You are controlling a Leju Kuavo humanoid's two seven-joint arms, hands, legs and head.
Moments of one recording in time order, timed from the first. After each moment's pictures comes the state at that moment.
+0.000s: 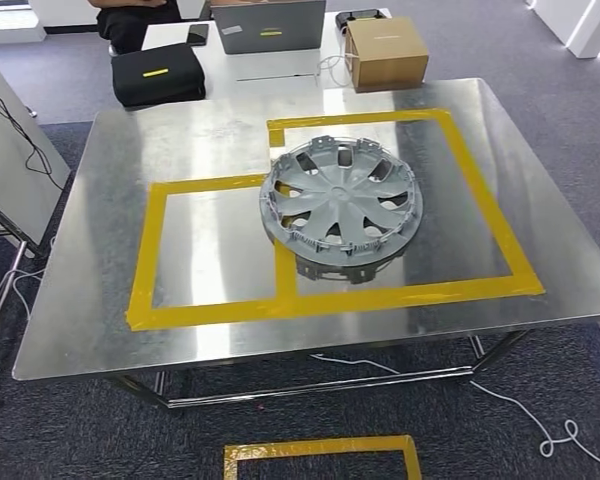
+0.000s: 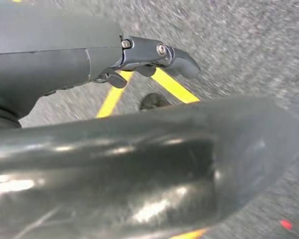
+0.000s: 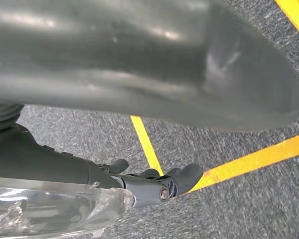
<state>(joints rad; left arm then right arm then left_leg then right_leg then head) -0.09 -0.09 1.46 -0.20 -0.80 0.14 0.02 -0.09 0.21 -1.33 -0.21 0.91 -0.32 -0.12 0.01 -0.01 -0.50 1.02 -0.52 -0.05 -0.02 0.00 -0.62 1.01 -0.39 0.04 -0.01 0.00</state>
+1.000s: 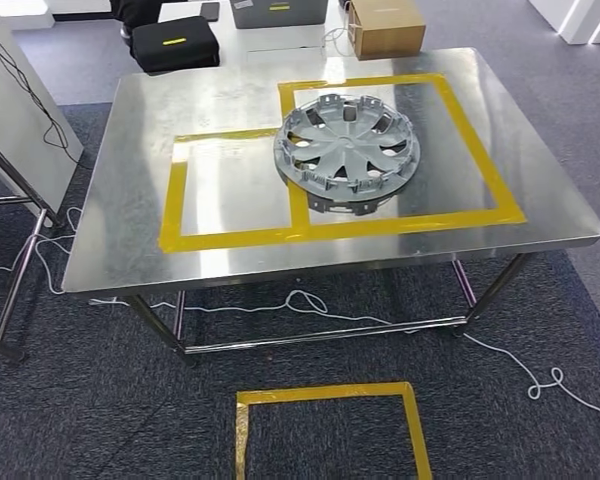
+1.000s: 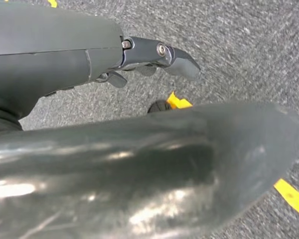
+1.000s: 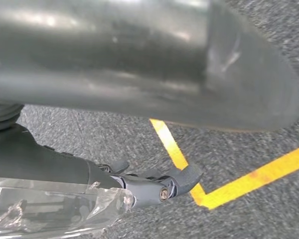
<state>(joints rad) -0.08 -0.10 1.45 -0.21 -0.79 0.16 0.04 -0.10 0.20 -1.38 -0.21 0.85 -0.26 -0.19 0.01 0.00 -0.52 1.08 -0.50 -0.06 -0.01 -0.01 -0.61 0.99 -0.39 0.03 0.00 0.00</state>
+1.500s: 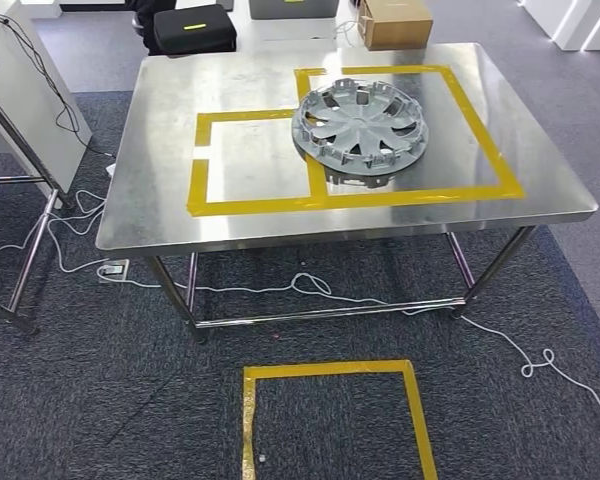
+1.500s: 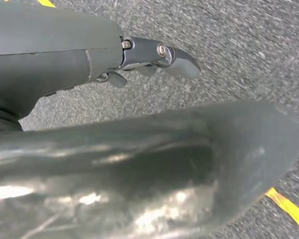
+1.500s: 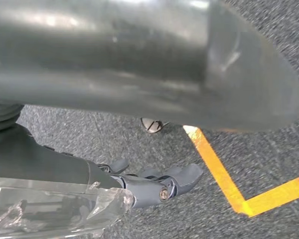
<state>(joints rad) -0.08 -0.11 1.45 -0.21 -0.78 0.15 0.04 -0.10 0.20 -1.38 -0.21 0.86 -0.24 -0.18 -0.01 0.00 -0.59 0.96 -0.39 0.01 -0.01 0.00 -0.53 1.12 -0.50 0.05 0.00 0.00</state>
